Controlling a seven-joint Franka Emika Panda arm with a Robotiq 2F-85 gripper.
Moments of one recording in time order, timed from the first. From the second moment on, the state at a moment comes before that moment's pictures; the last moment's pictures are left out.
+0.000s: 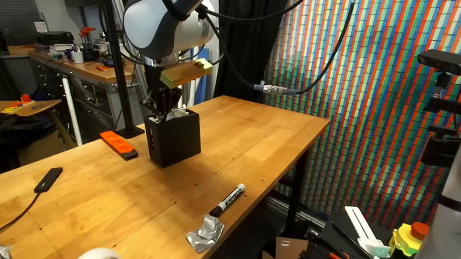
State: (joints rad) arm 0.02 0.22 0.01 -1.95 -0.15 2.35 0.03
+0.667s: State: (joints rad) arm 0.01 0.27 0.01 -1.95 0.01 2.34 -0.06
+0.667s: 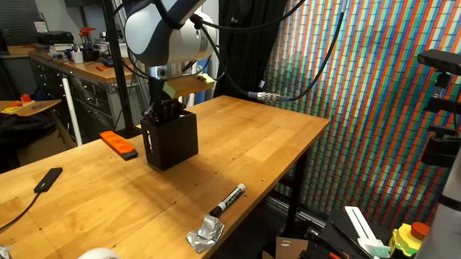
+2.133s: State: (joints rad) arm -0.04 0.25 -0.04 -1.83 -0.03 2.34 -0.08
